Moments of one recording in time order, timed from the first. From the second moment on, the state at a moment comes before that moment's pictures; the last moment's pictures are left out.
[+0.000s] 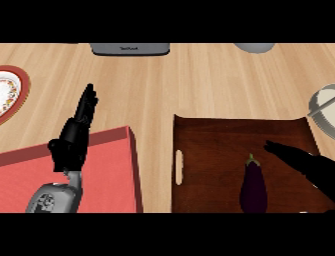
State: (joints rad) left arm -0.15 0.06 -0.10 -1.55 -0.14 0.21 0.05; right arm 0.08 -0.33 -0.05 -1.89 0.73 0.81 -0.09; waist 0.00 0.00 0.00
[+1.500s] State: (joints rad) left arm -0.13 0.03 -0.07 -1.58 -0.17 0.17 0.05; right arm 0.05 -0.21 0.04 -1.66 0.85 0.65 -0.14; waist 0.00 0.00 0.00
